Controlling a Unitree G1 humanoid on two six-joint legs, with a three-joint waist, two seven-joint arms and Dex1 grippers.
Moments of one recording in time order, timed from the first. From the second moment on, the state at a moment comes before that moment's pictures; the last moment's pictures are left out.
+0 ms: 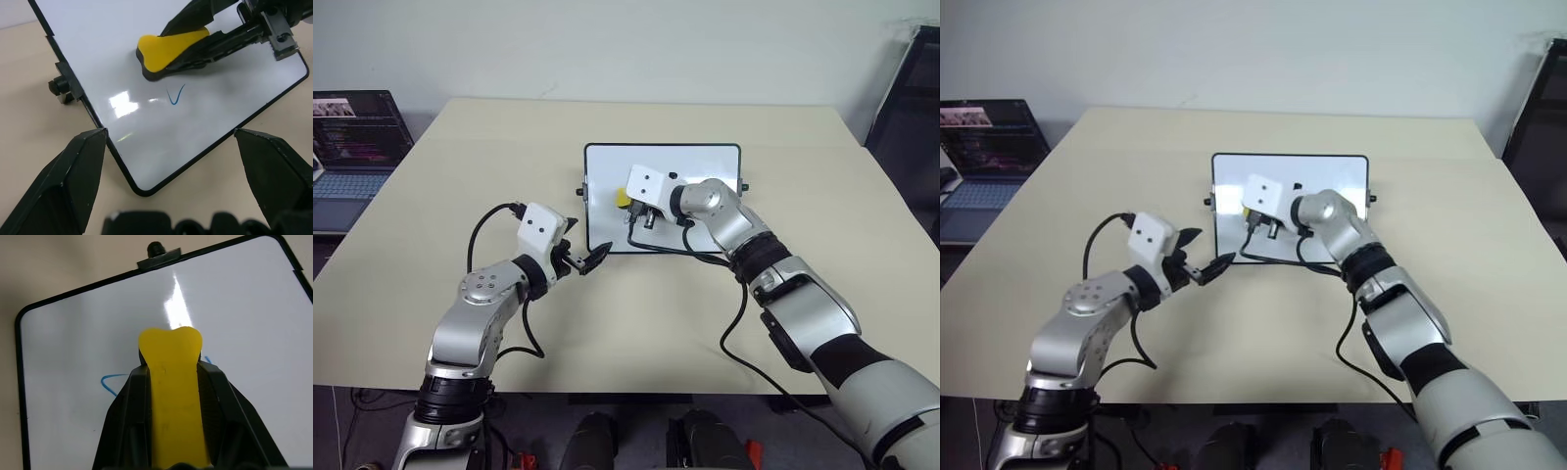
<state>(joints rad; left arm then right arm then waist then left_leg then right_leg) -0.32 0.49 0.05 -0.24 -0.27 0.56 -0.56 -1.20 -0.14 0.38 0.95 -0.29 -0.03 0.63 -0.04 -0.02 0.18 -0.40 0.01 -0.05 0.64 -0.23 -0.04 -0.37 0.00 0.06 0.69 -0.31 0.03</state>
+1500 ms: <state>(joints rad) -0.28 0.53 0.03 -0.24 -0.27 0.58 -0.62 -1.12 -0.17 0.47 0.87 -0.41 -0.12 0.60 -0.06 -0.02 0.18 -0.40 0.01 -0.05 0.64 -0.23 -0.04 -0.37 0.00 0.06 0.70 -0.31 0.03</state>
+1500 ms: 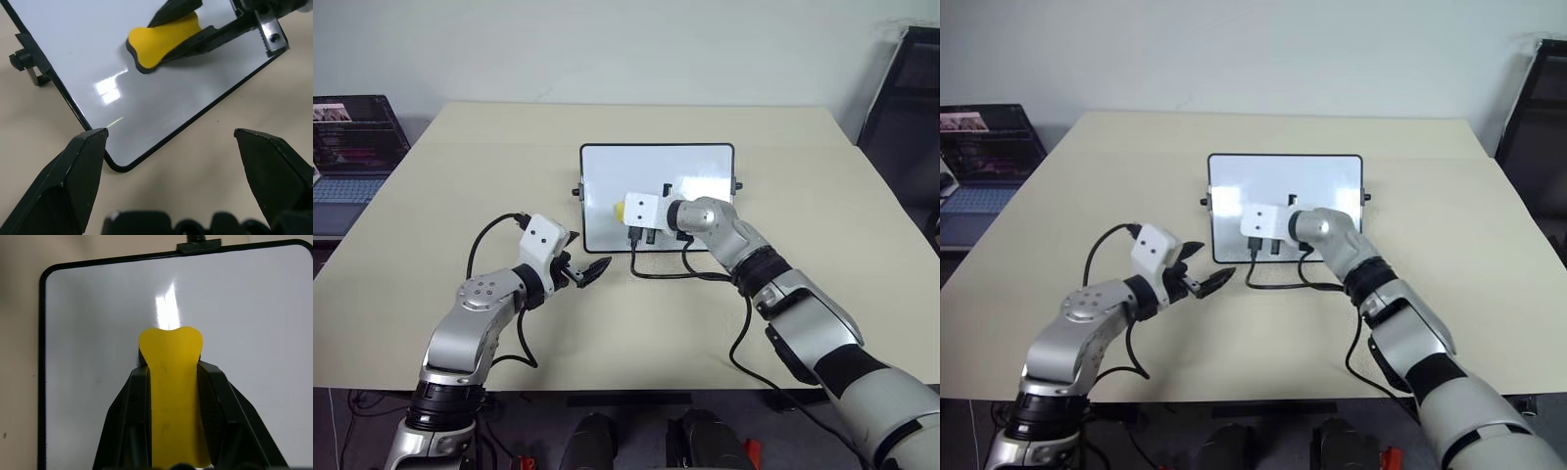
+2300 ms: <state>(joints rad) -0.29 0.53 0.02 -0.23 -0.27 0.56 -0.64 -1.06 -0.30 0.47 0.74 -0.41 -0.10 0.67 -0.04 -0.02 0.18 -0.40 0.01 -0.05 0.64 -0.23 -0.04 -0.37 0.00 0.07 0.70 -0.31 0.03</state>
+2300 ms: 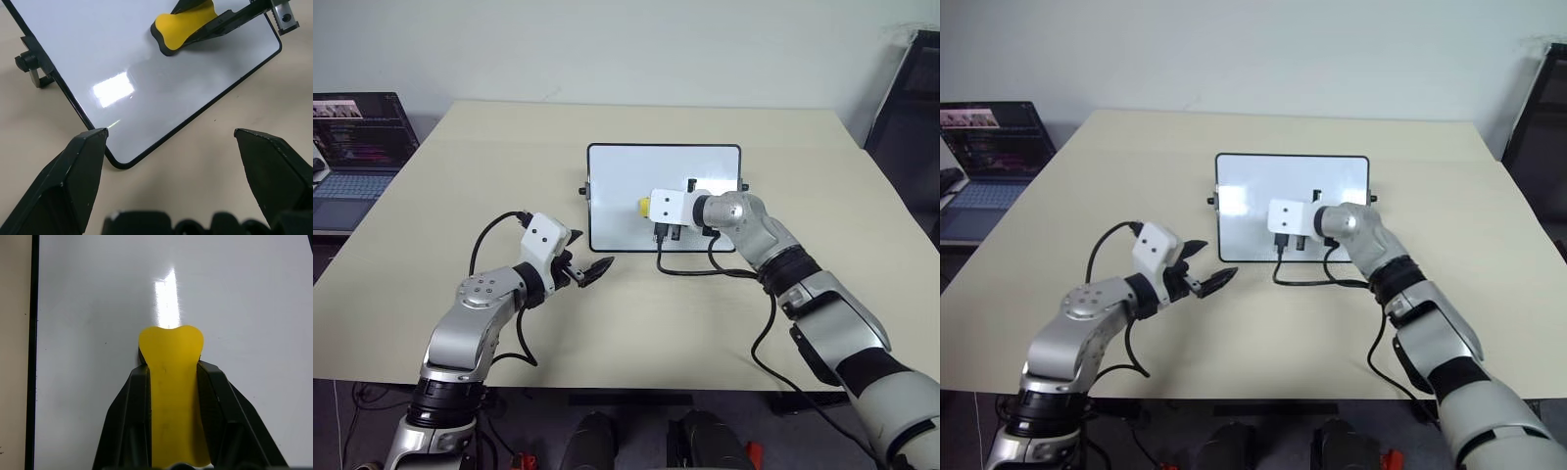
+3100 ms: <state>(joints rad) -0.41 0.49 -0.03 -0.20 -0.27 0.52 -0.69 -0.52 -0.35 -0.01 -0.19 -0.07 0.63 0.67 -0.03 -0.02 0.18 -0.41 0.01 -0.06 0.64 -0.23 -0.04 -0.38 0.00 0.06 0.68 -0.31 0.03</state>
